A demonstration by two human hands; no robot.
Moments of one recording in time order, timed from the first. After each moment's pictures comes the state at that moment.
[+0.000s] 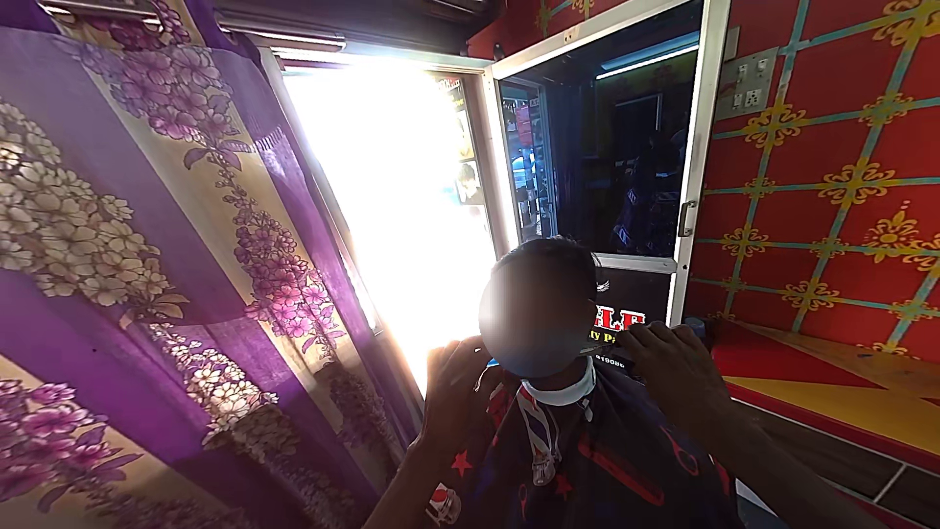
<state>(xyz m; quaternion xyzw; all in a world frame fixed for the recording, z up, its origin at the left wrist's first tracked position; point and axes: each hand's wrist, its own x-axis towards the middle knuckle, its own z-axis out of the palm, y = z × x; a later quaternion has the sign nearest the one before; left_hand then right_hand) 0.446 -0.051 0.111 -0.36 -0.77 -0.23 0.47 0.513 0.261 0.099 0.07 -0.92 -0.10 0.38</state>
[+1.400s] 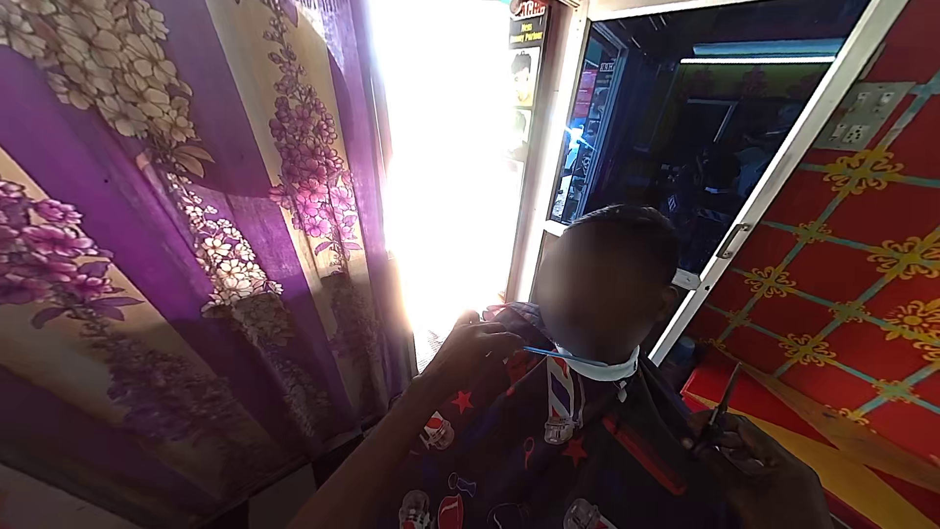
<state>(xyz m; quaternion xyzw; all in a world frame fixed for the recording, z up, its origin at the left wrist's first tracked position) 0.405 -0.118 0.042 -0.46 -0.80 -0.25 0.30 0.600 0.258 0.037 0.02 -0.88 0.38 0.30</state>
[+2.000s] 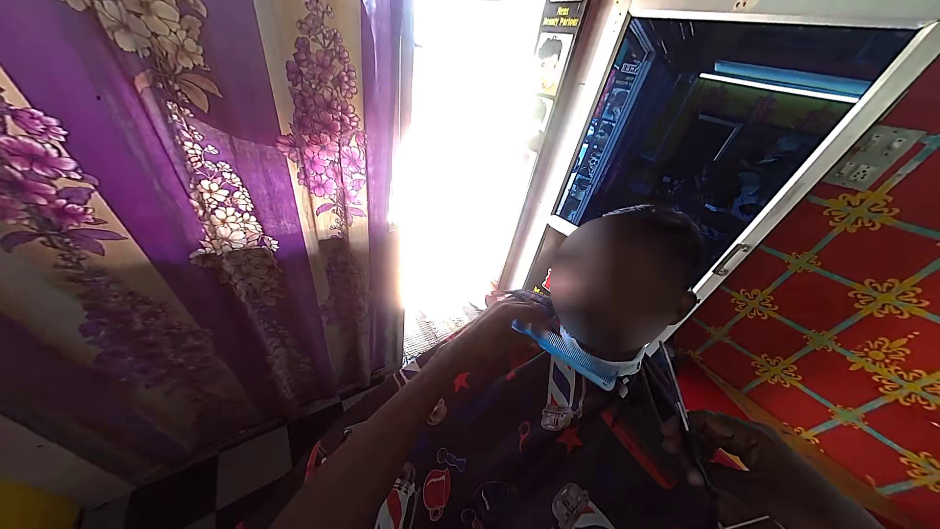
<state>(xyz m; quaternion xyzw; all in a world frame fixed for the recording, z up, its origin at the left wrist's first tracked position) 0.371 -0.095 0.034 -0.50 -0.71 -0.47 0.13 0.575 0.277 0.089 0.23 -0.86 0.45 -0.04</state>
